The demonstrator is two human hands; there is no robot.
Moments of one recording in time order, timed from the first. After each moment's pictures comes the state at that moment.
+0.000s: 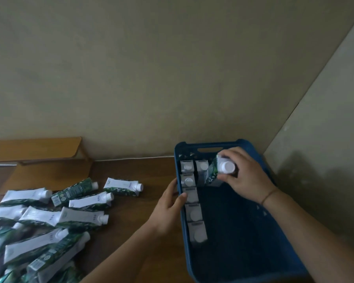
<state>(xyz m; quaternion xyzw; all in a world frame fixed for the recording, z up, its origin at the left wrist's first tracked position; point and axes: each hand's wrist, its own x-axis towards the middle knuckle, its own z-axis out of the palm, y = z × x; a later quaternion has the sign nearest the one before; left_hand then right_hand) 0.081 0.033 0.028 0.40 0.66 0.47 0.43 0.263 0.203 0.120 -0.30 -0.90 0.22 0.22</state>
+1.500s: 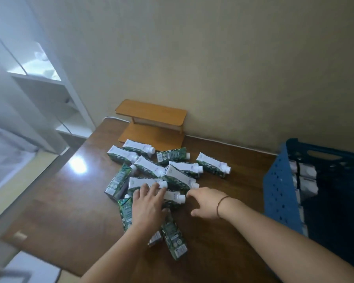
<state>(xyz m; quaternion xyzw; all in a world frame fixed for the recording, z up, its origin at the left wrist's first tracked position) -0.055 -0.206 -0.012 0.36 0.93 0.01 0.05 0.027 -0.025 0.046 -0.10 -0.94 0.14 -0.28</state>
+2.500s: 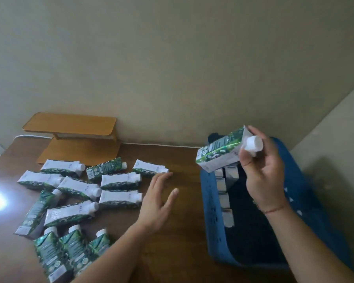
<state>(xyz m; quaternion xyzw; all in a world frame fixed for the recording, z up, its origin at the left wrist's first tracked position) 0.028 -0.054 0.011 0.43 0.73 0.50 0.19 0.201 0.099 0.151 -0.26 -0.75 0.40 0.46</state>
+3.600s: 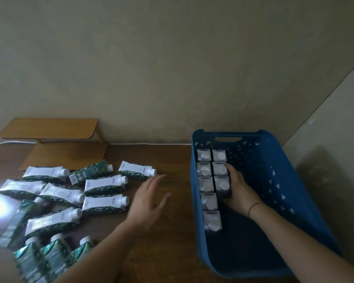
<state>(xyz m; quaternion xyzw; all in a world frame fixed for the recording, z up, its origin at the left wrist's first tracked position) 0.030 -0.028 0.004 0.48 0.78 0.35 0.21 0.247 0.176 0.023 -0.42 -0.85 0.32 0.03</state>
